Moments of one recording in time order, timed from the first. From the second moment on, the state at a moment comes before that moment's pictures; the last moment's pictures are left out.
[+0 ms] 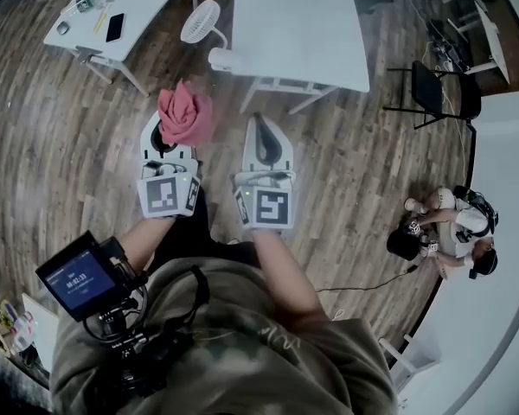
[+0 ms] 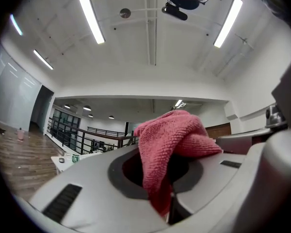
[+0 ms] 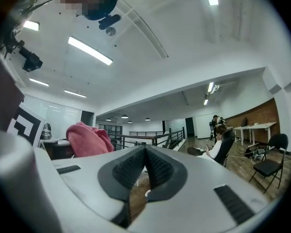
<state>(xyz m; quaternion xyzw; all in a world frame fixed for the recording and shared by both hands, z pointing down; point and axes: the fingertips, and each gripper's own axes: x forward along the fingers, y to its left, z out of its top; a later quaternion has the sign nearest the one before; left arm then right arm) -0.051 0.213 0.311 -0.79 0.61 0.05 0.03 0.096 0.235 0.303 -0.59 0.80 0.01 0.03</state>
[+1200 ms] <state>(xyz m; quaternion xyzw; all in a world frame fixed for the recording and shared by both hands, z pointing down) -0.039 0.423 0.286 -0.79 0.61 0.03 0.05 0.101 0.435 0.282 -0.57 0.82 0.01 0.02</state>
